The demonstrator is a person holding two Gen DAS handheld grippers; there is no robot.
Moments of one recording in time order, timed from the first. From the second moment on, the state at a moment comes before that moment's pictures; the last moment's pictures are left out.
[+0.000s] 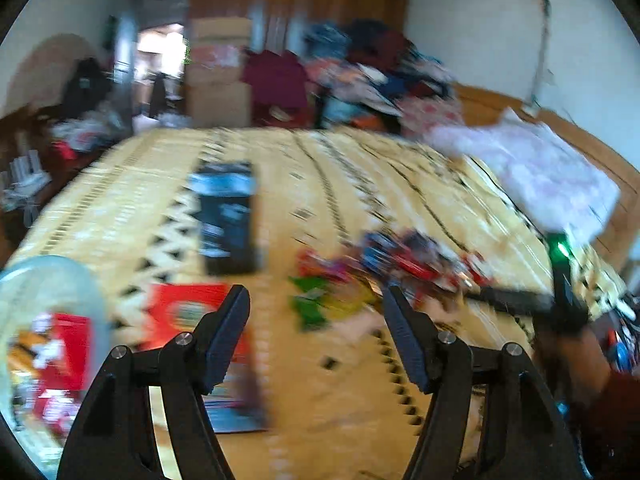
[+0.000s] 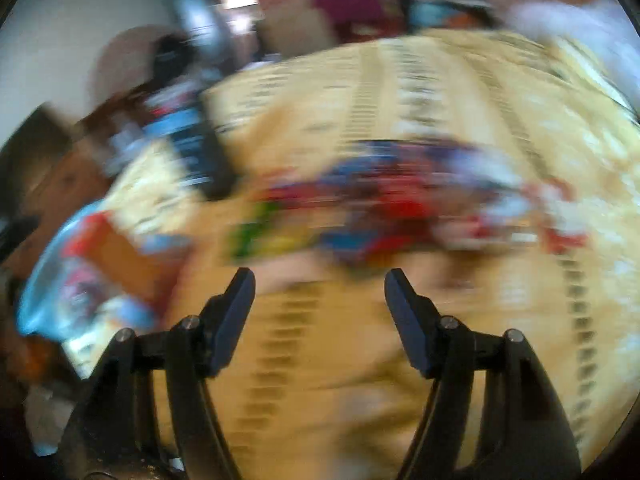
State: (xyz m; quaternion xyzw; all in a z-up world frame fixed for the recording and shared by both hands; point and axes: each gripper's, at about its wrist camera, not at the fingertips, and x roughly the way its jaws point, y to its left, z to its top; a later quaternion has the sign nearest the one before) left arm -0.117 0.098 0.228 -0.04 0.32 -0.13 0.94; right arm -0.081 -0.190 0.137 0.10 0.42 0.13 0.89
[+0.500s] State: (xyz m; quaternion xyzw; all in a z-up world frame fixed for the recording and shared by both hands) left arm -0.071 0.046 0.178 -0.03 0.36 -0.16 0.92; right arm 0.076 -0.381 0.020 0.34 0.43 0.06 0.83
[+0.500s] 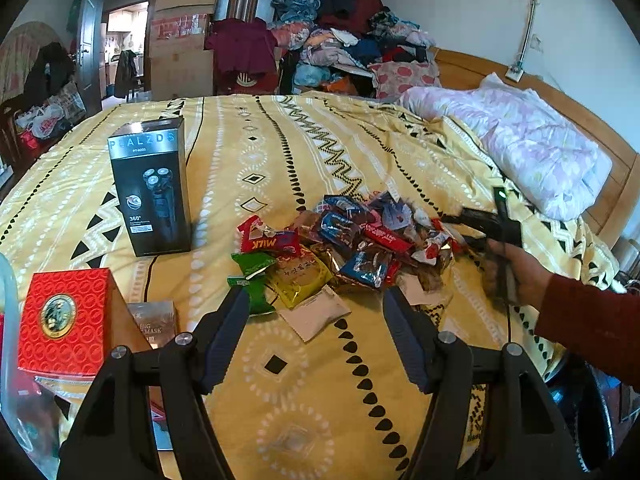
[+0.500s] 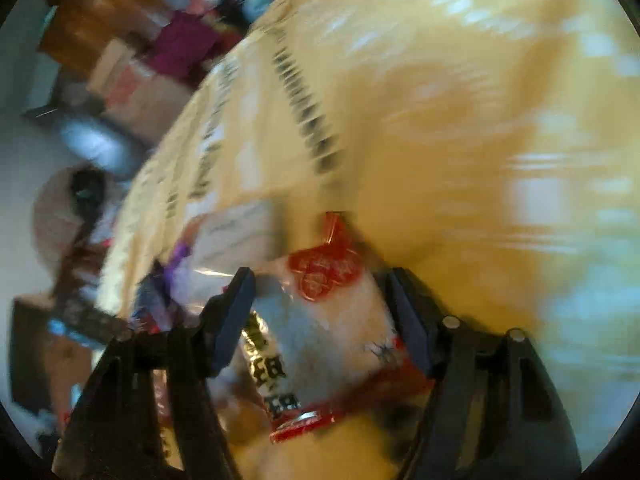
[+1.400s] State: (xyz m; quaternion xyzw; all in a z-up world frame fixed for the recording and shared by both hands) left arm -0.110 0.060 0.150 -0.06 0.39 -0.16 0.91; right arm -0.065 -0.164 0.109 0.02 0.45 0.27 0.85
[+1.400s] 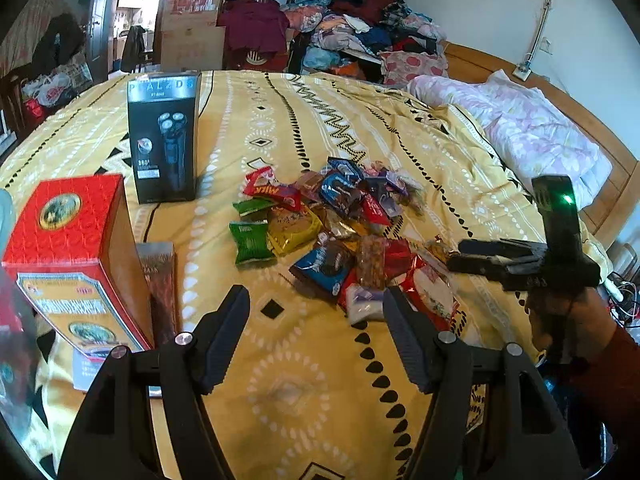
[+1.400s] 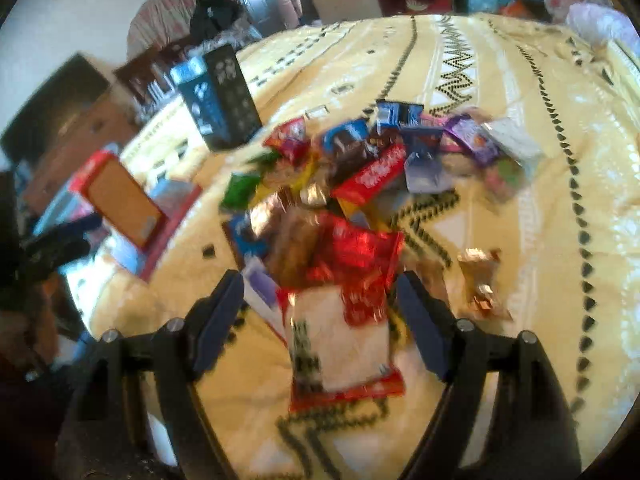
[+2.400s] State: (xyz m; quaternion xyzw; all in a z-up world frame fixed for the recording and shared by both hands) left arm -0.080 -0.070 0.055 0.00 0.50 -0.42 0.75; right arm -0.145 -0.247 0.076 0.12 0.47 0.13 0.86
